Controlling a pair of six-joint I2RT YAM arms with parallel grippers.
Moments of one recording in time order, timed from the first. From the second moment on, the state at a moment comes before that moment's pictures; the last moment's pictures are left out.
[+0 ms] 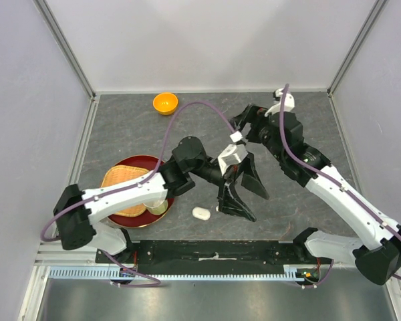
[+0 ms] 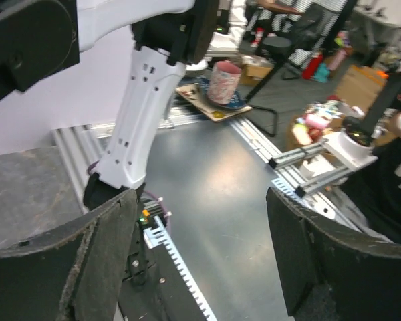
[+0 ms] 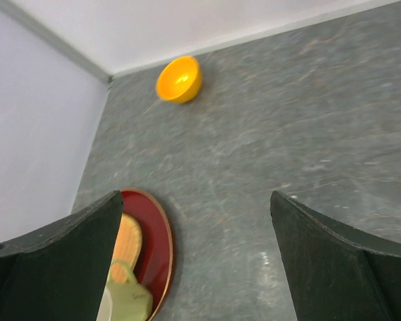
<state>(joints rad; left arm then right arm) -1.07 1.47 1.15 0.57 1.07 -0.49 0.63 1.15 1.14 -0.22 0.22 0.63</state>
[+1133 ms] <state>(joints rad) -1.07 0.72 0.83 -0.24 -0.53 -0.54 0.92 0.93 0.69 -0.31 -0.10 0.24</state>
